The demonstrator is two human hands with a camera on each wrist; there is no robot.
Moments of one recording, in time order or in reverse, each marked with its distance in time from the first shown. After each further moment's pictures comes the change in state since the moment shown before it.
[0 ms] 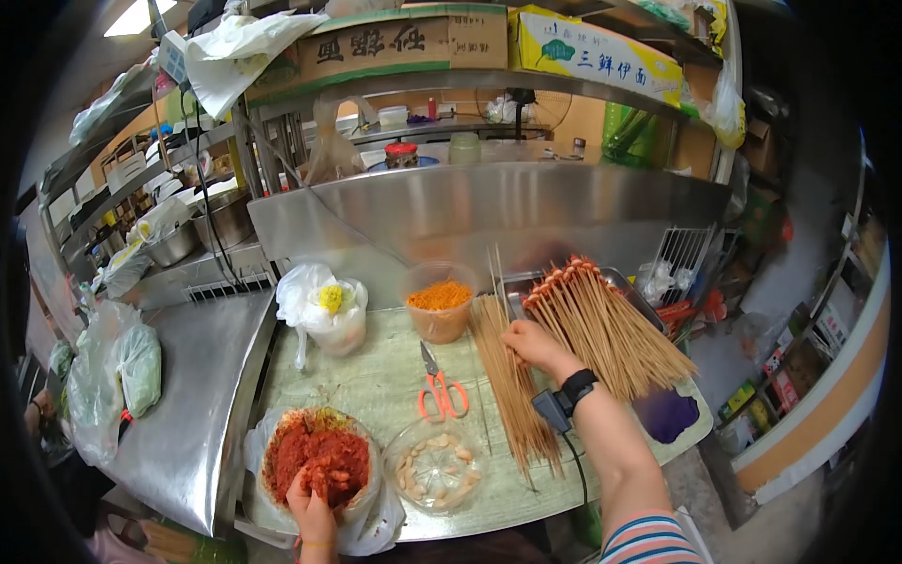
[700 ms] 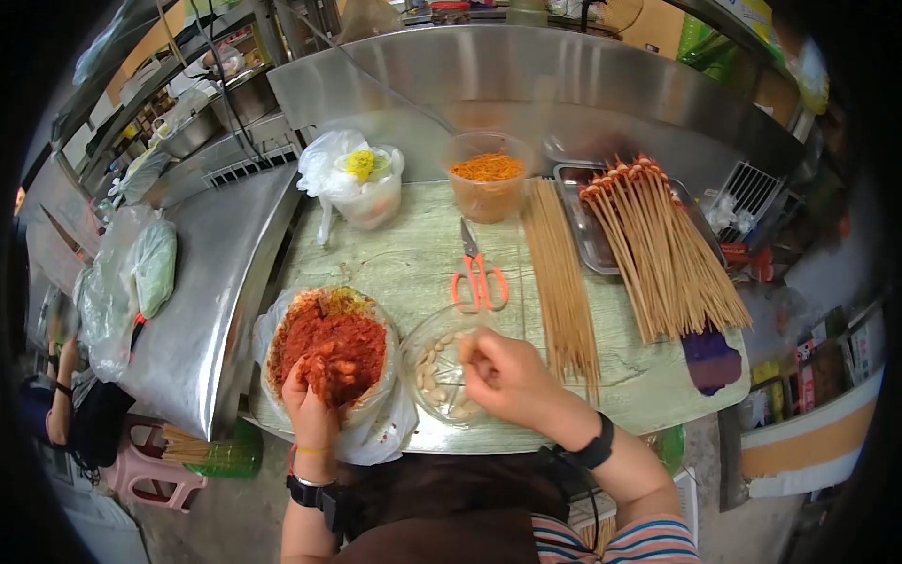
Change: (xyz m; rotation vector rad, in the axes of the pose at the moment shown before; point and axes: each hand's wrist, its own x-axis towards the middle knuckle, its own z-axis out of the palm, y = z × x) left_hand 0.005 -0.004 -0.003 -0.036 -0.076 0.030; right_hand -0.159 -0.025 0.129 -0.071 -0.210 -0.451
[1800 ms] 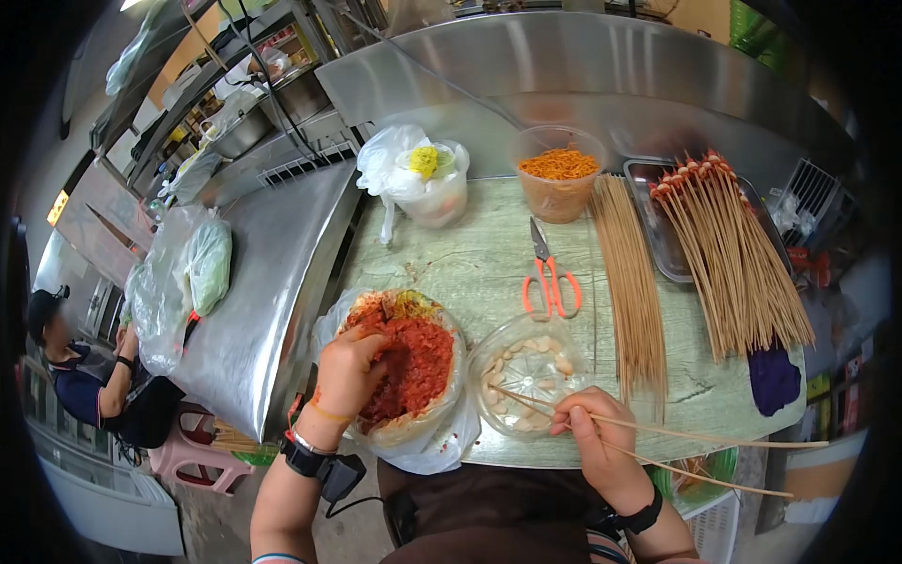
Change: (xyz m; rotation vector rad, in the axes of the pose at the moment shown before) left_hand 0.066 0.042 -0.024 1.376 -0.408 0.527; right_hand -0.051 0.005 0.018 0.241 0.290 0.069
